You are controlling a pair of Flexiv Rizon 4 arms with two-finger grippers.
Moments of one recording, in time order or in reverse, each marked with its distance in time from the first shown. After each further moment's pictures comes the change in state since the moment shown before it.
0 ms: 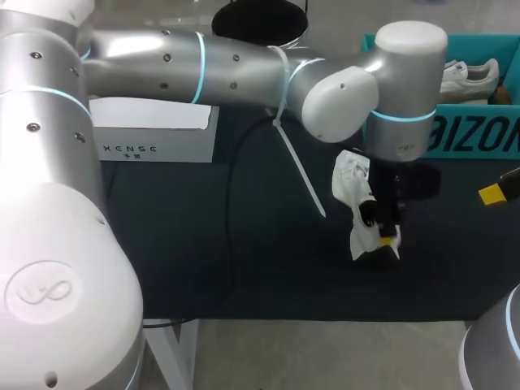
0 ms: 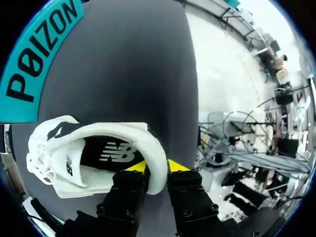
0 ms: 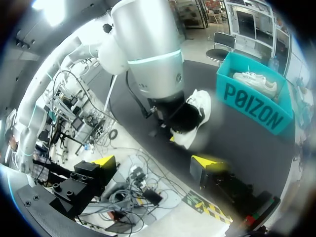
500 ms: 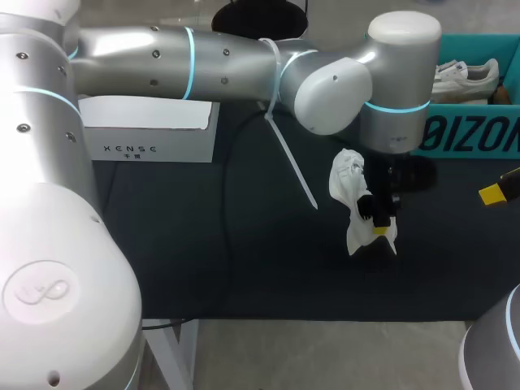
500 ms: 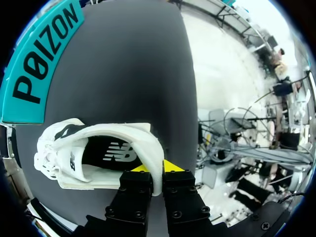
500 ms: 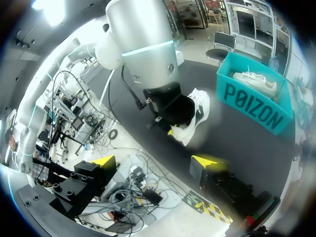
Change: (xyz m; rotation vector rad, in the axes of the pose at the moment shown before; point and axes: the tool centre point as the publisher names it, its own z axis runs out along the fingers) left arm -0.008 0.013 -0.020 0.011 -0.021 0.048; right arm 0.000 0.000 0.000 0.000 0.000 0.000
